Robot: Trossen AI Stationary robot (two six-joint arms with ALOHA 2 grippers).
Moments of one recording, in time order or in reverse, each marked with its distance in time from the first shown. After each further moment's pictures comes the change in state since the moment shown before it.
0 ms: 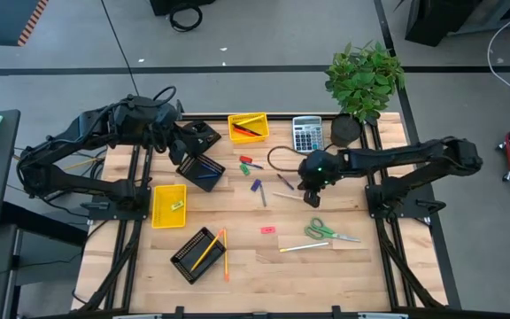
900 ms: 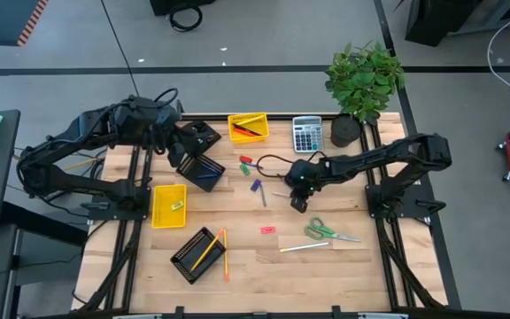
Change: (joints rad) left arm 0.001 0.000 0.000 -0.032 0.000 0.069; right arm 0.011 0.297 0.002 0.170 -0.027 0.098
